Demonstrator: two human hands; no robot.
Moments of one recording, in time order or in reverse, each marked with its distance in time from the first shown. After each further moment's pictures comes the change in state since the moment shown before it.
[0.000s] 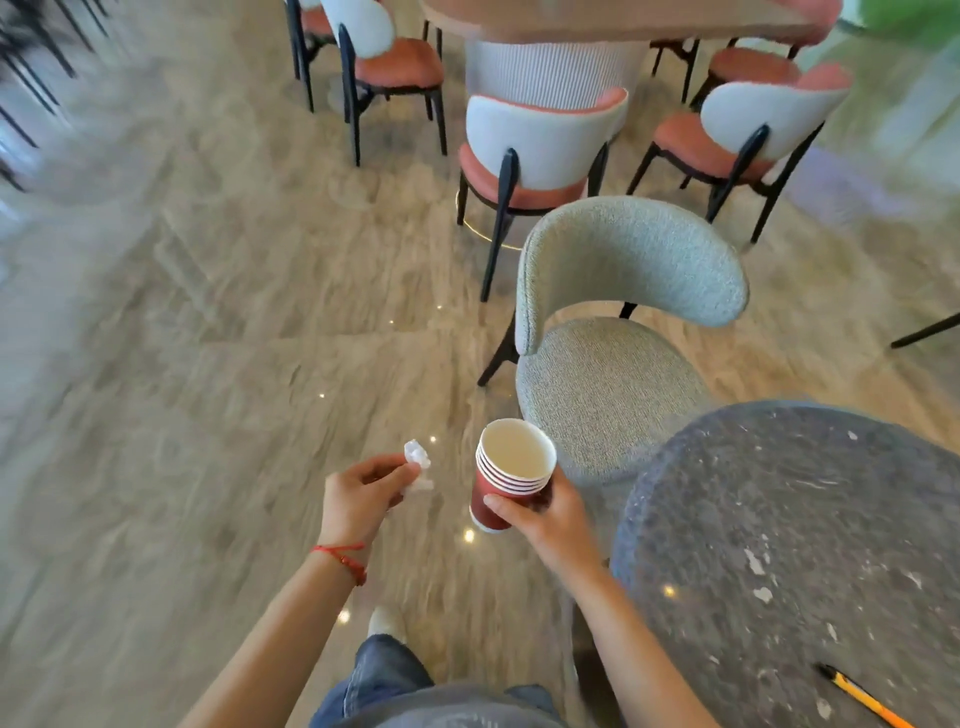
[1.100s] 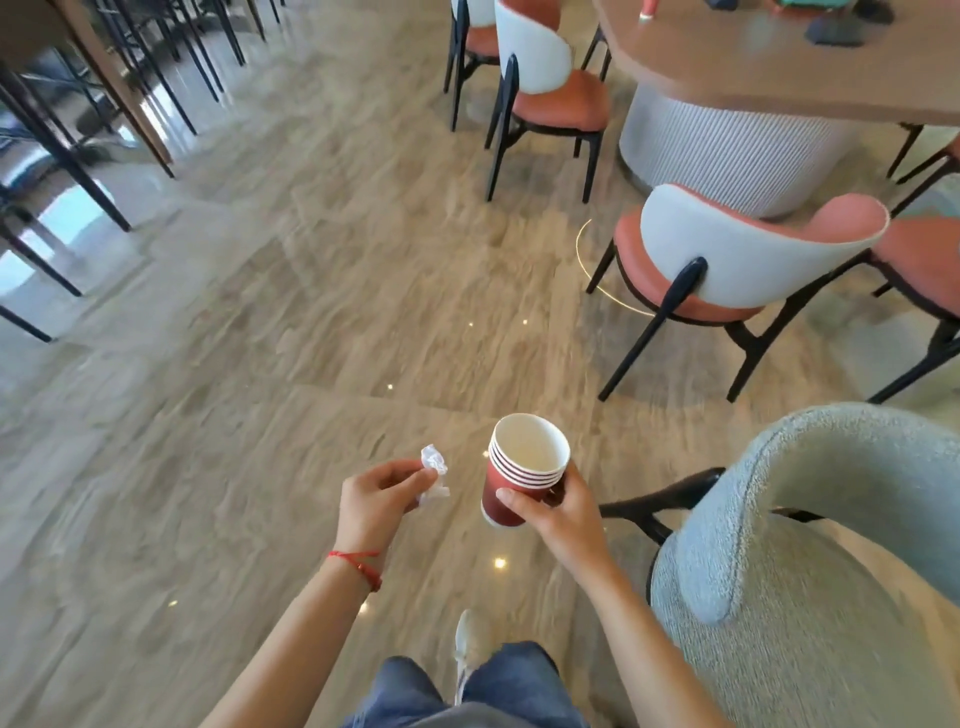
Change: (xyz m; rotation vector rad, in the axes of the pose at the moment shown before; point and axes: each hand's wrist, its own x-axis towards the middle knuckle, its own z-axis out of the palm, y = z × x) left_hand 0.386 0.141 -0.096 -0.132 0.226 -0.054; right_hand 0.405 -0.119 0.224 -0.074 -0.264 -0.005
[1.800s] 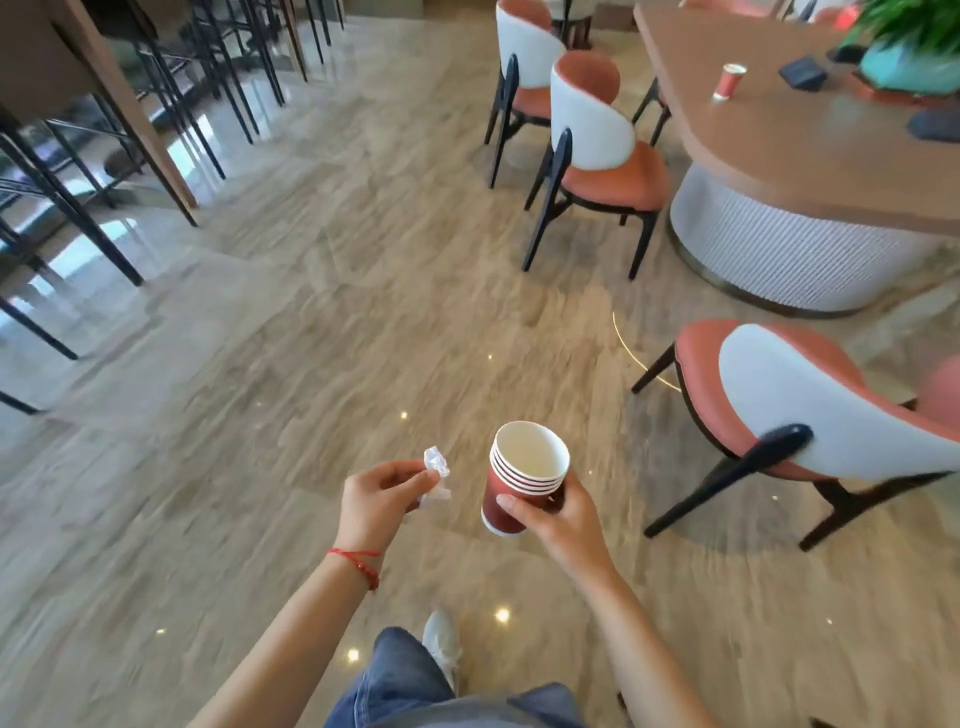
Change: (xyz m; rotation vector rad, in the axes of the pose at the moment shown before) left_hand 0.325 0.168 0.039 0.002 0.046 0.046; right_hand 0.359 -0.106 0.069 0.000 -0.066 -0.022
